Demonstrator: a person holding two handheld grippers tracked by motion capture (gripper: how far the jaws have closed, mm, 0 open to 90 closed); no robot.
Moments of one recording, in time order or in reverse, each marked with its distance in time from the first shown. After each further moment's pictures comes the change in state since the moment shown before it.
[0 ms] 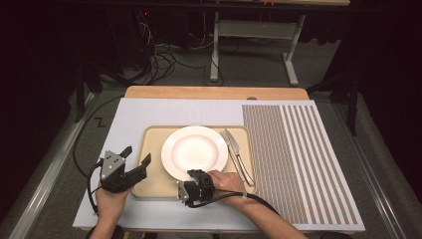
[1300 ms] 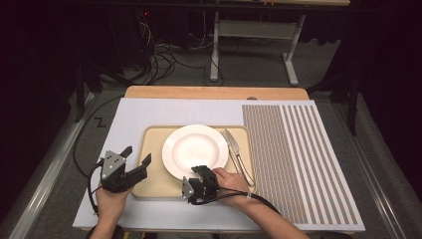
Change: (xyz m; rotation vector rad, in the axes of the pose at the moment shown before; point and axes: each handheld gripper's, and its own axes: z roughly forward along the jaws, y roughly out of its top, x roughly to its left) left arm 0.000 0.000 0.001 0.002 0.002 -0.002; right arm -0.007 -0.010 -0.007 0.001 0.027 0.075
